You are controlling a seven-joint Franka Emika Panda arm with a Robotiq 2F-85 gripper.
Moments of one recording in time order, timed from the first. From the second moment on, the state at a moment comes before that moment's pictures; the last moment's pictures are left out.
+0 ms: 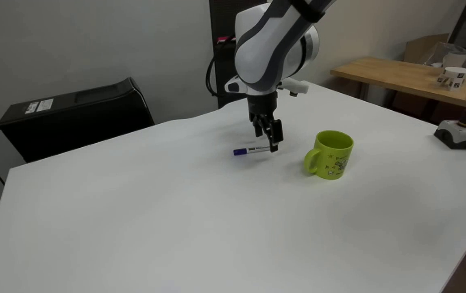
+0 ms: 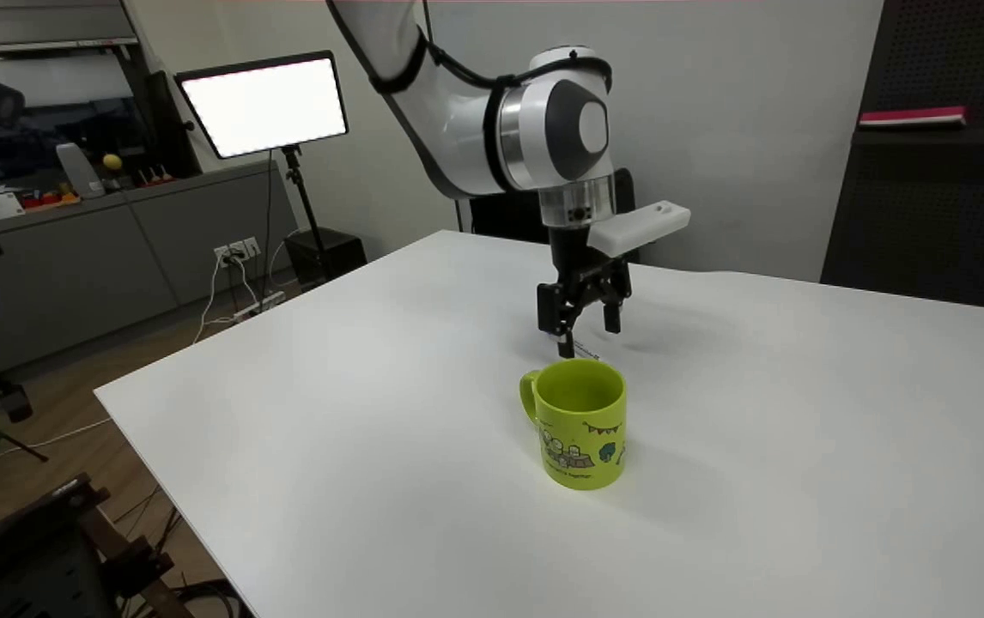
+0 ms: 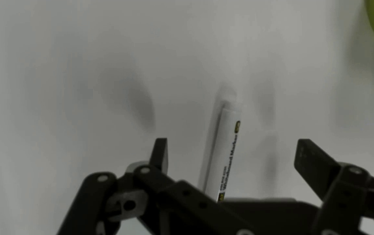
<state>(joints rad) 0.00 0.95 0.05 -1.50 -0.22 2.38 -1.18</state>
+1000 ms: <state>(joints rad) 0.01 1.00 0.04 -1.43 -0.24 2.37 -1.16</state>
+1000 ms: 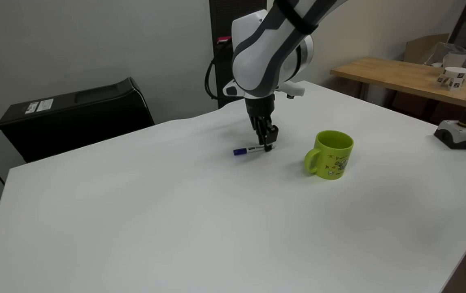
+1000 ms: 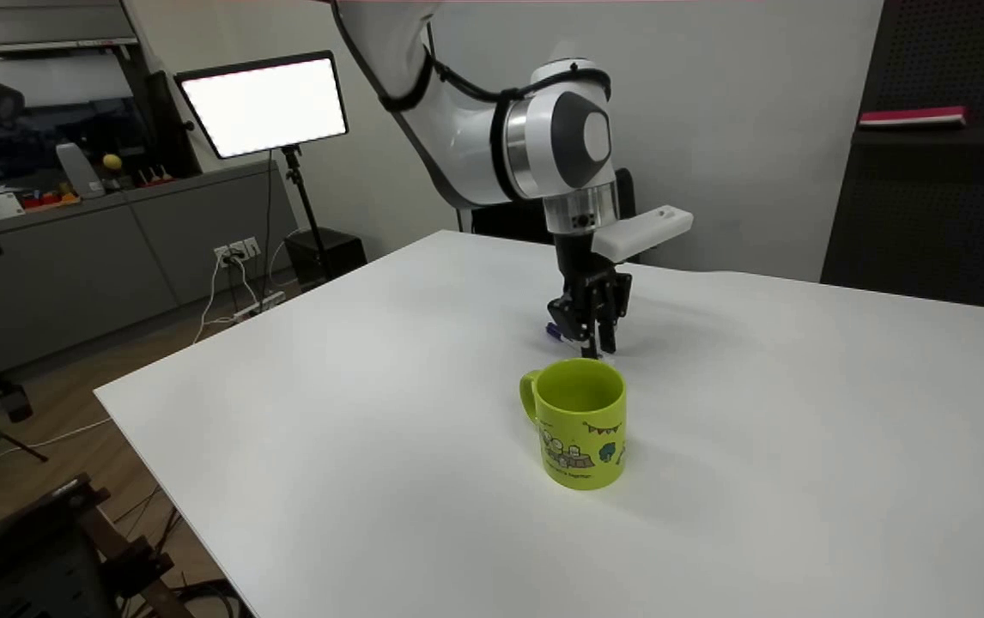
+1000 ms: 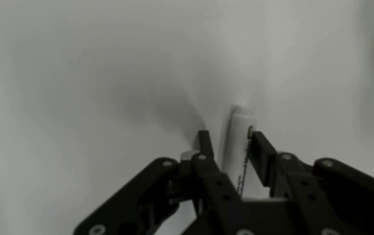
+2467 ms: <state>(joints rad) 0.03 0.85 0.00 -1.31 -0.39 2.05 -1.23</state>
